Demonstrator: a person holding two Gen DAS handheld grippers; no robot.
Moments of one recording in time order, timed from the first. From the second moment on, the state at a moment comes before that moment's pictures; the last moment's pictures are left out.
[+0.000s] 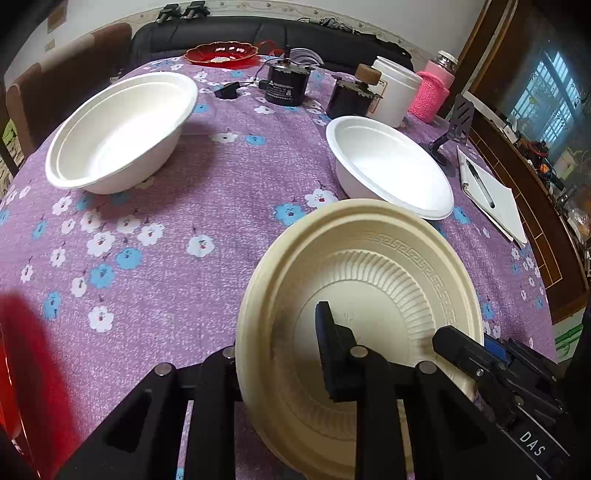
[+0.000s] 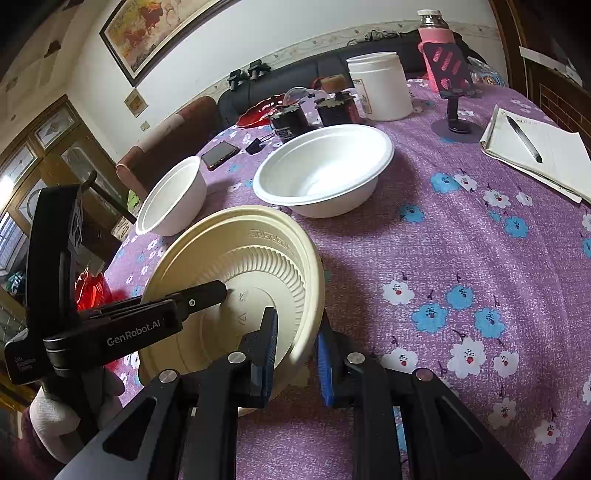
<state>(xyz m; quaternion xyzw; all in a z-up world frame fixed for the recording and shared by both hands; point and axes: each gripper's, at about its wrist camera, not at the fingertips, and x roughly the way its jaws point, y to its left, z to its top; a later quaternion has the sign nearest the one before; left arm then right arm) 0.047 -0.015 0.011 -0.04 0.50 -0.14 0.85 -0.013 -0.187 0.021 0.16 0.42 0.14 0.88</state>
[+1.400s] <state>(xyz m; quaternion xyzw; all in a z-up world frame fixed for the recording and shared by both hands) -0.074 0.242 0.102 -0.17 0.39 0.05 0.90 -0.033 0.065 0.105 0.09 0.36 0.33 0.87</state>
